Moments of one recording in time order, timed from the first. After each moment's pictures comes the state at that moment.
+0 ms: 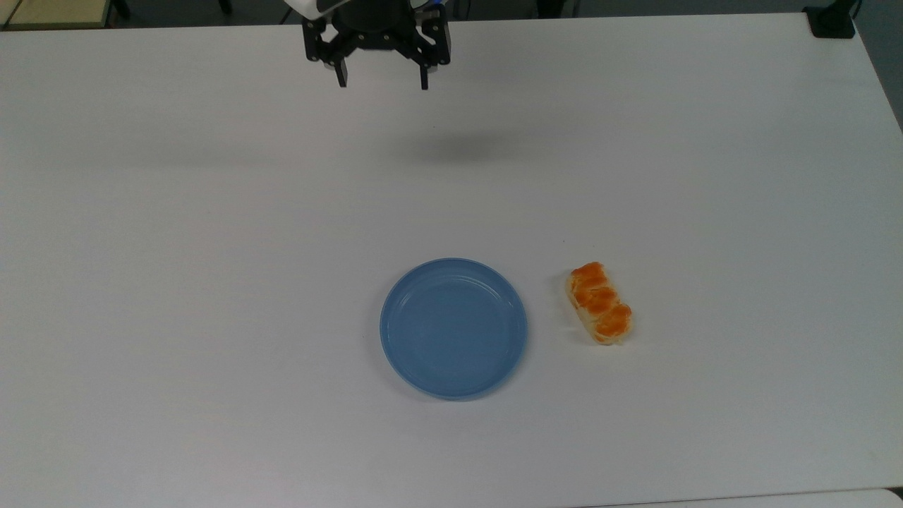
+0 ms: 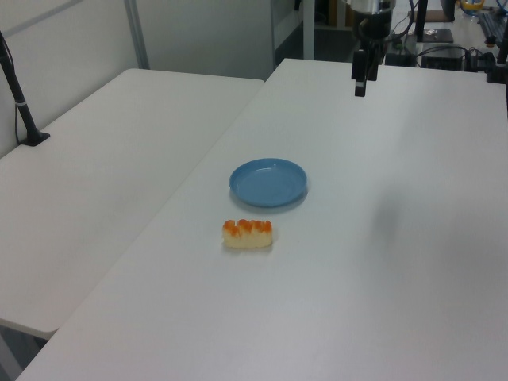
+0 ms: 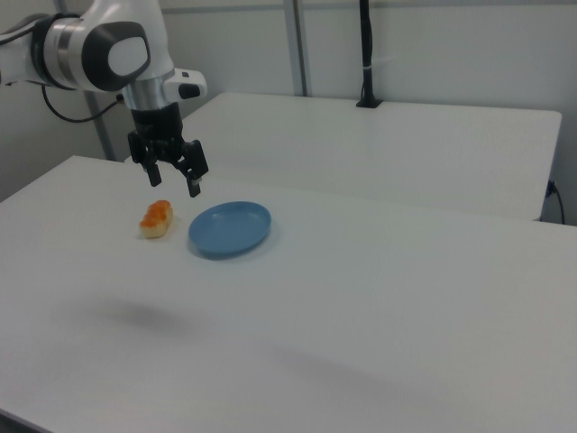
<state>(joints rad) 0.07 0.06 -0.04 -1.69 0.02 1.76 0.06</state>
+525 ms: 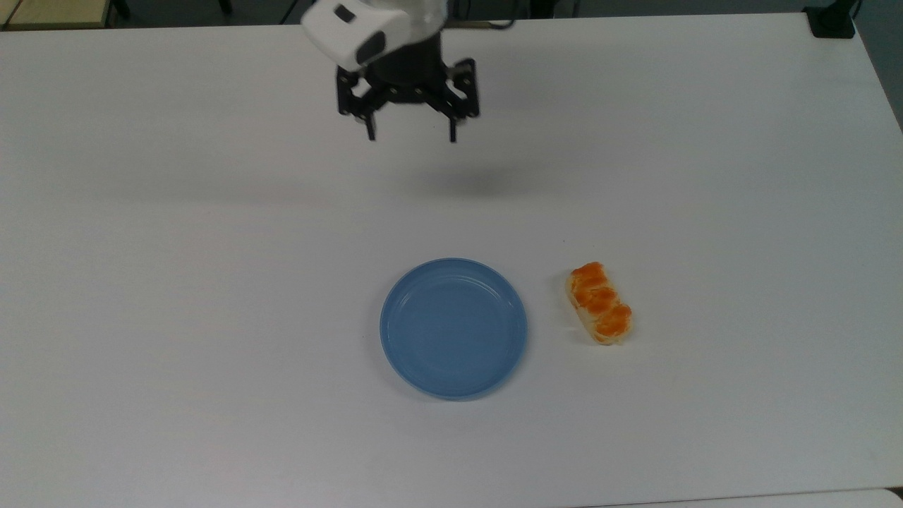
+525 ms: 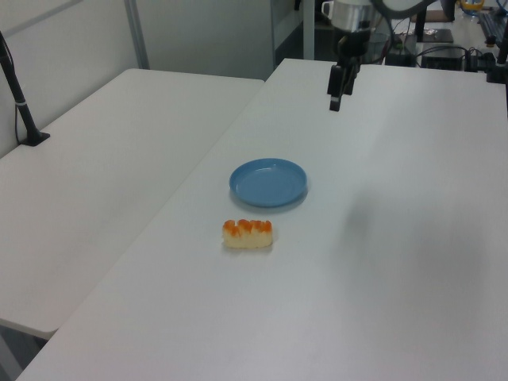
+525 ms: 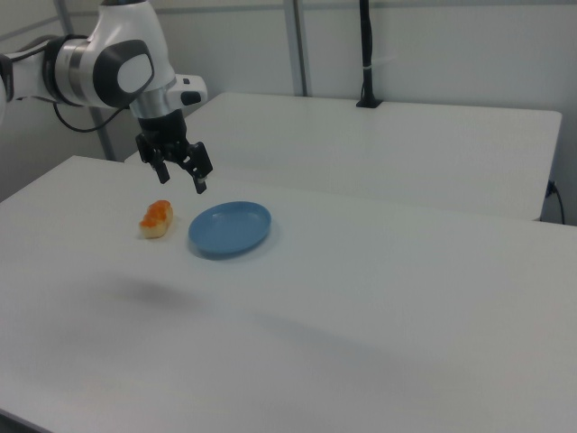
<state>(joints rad) 0.13 0.15 -0.04 -1.68 0.02 1.93 0.12</state>
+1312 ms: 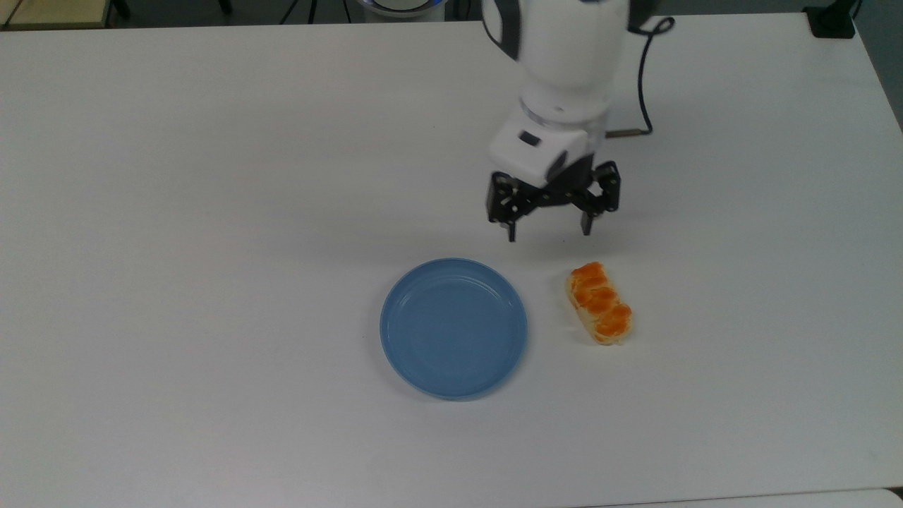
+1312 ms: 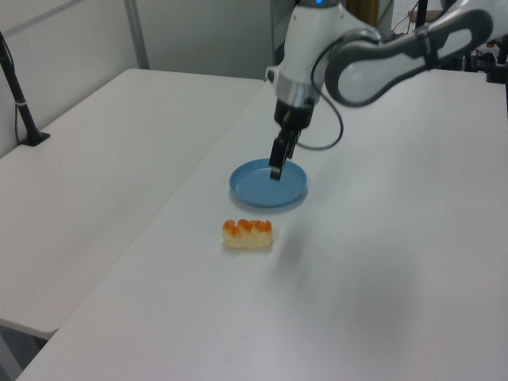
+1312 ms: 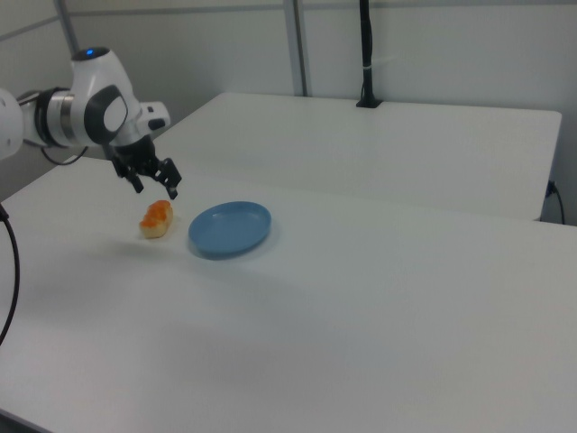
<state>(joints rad) 0.41 0.45 -0.12 -1.52 0.03 2.19 0.19</state>
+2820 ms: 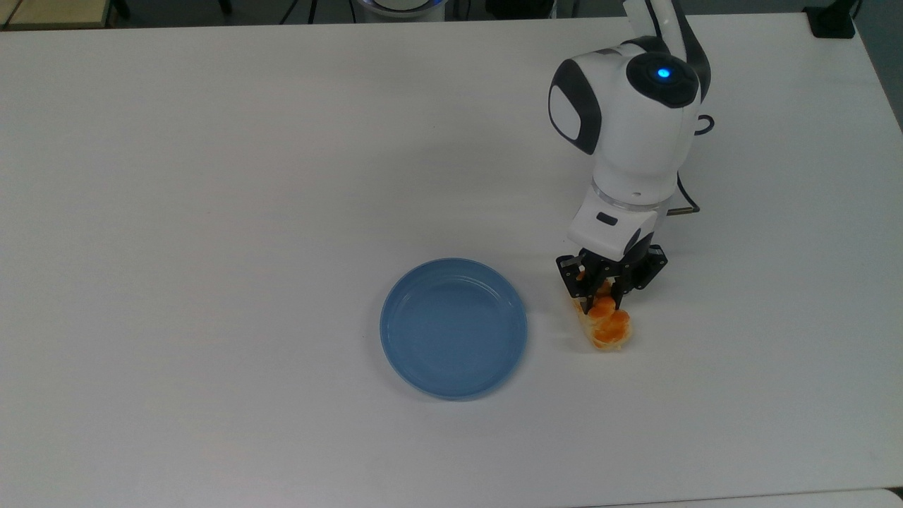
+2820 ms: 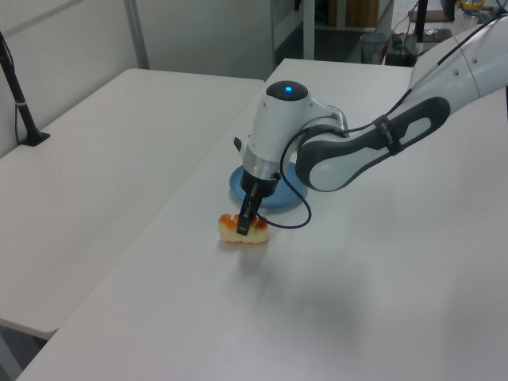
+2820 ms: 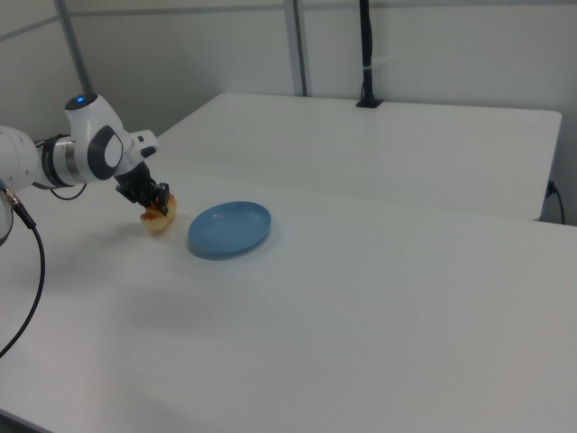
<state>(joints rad) 0.56 0.75 -0.21 -1.31 0.03 2.37 0.24</state>
